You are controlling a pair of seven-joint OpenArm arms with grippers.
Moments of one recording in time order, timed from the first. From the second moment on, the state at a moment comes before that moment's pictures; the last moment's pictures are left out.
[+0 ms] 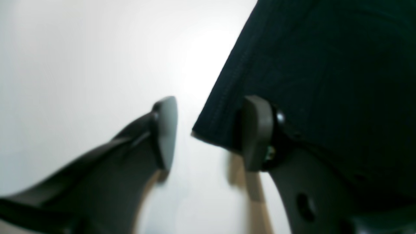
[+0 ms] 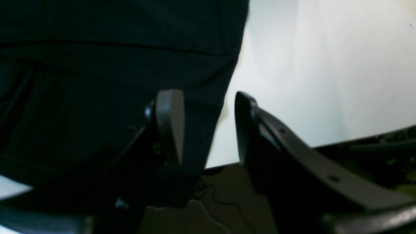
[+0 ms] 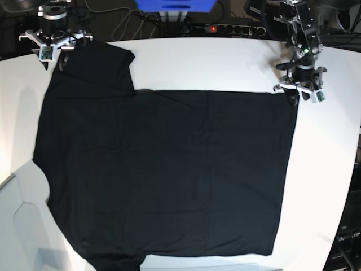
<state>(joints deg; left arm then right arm) 22.9 -10.8 -26.3 88.1 -21.8 -6.5 20.5 -52.6 4.6 17.5 116.7 0.4 0.3 -11.0</state>
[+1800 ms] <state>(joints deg) 23.8 -11.1 -26.7 88.4 -22.4 -6.9 21.1 -35.0 3.9 31.3 99.0 0.5 24.5 -20.2</state>
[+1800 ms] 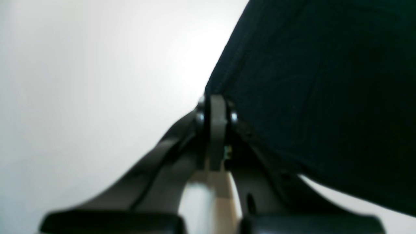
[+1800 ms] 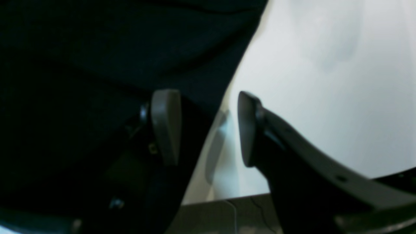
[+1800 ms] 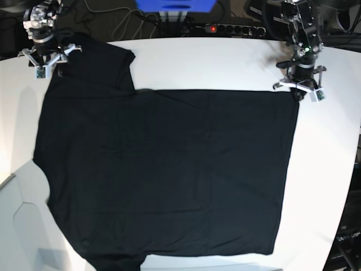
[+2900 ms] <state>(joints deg) 30.8 -10.6 -29.0 96.8 -21.9 -6.9 23.1 -33.9 0.4 41.2 113.0 -0.1 38.8 -28.5</state>
